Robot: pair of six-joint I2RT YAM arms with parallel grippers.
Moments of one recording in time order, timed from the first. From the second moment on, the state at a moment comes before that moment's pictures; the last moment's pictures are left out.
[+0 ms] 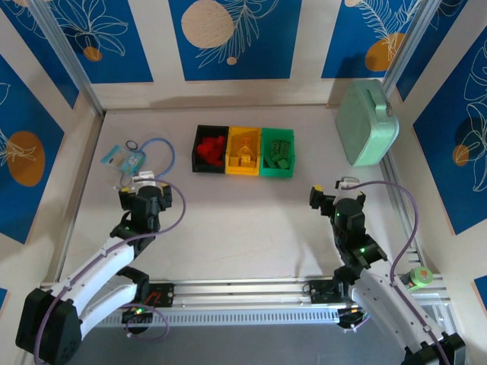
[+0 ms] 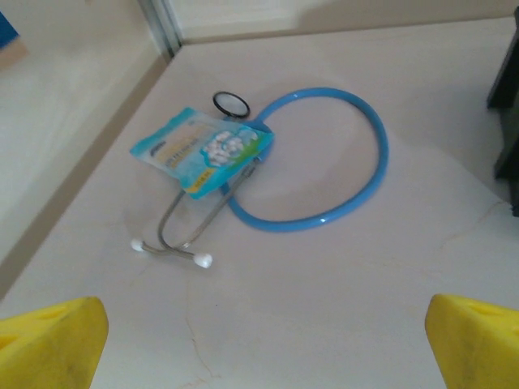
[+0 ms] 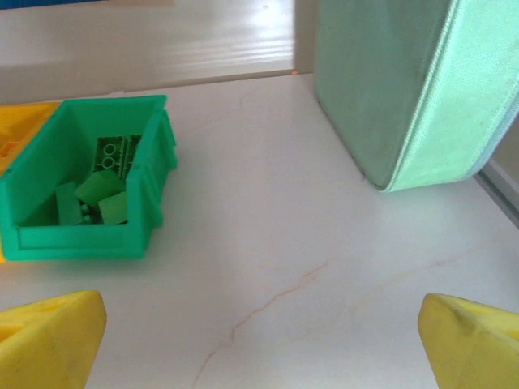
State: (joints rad) left arm -0.39 0.87 0.39 -0.02 -0.66 -0.14; right arm 0.35 0.49 0.28 -0.15 0.44 0.20
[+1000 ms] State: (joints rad) left arm -0.40 0.42 0.01 0.31 -0.88 0.01; right arm 0.18 0.47 0.02 0.14 0.43 0.24
